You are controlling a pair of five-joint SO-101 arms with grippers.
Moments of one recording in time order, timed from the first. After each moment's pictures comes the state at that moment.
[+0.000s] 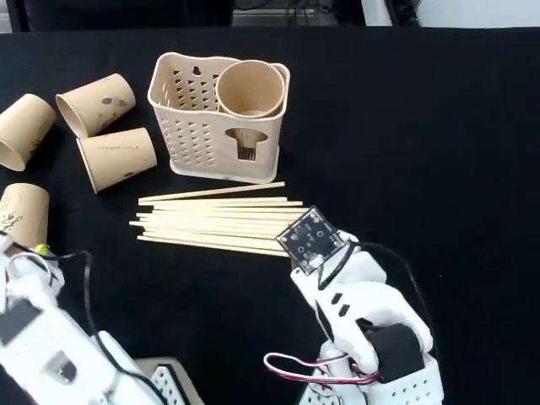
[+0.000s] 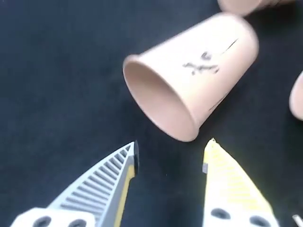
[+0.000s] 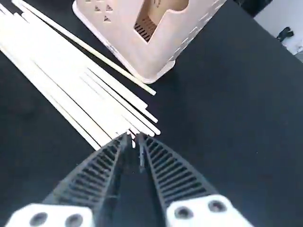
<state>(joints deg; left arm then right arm) -54.2 -62.8 73.1 49.1 4.3 -19.2 -96.0 72.6 69.0 25.6</state>
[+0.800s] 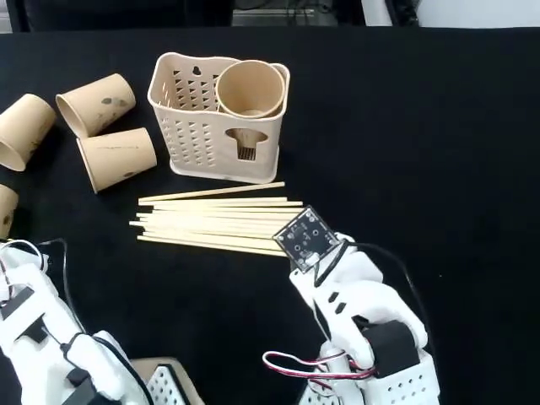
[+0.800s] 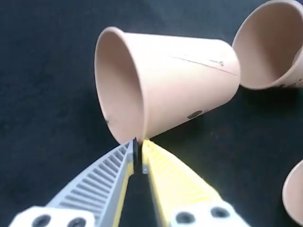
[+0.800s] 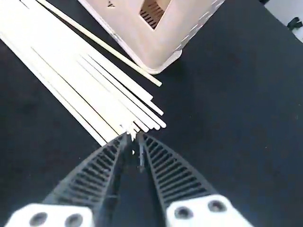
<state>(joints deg) -54.2 -40.1 79.6 5.6 19.6 -19.2 -96.1 75.6 68.6 25.6</state>
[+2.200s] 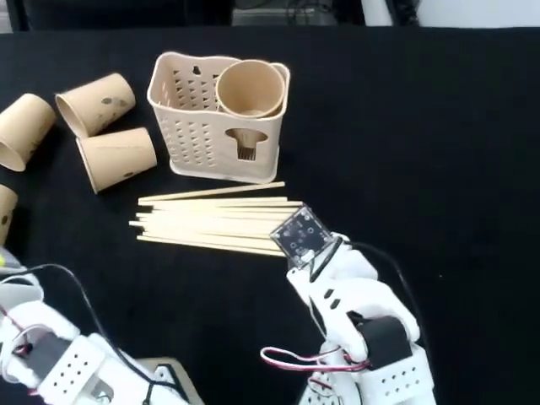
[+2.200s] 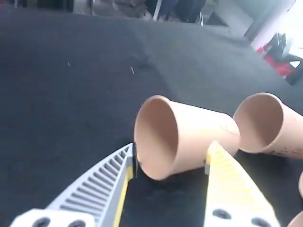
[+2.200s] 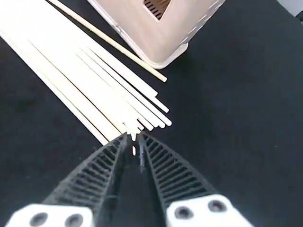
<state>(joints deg) -63.6 -92.2 96.7 24.1 19.9 -19.1 -96.1 80.2 64.9 25.6</state>
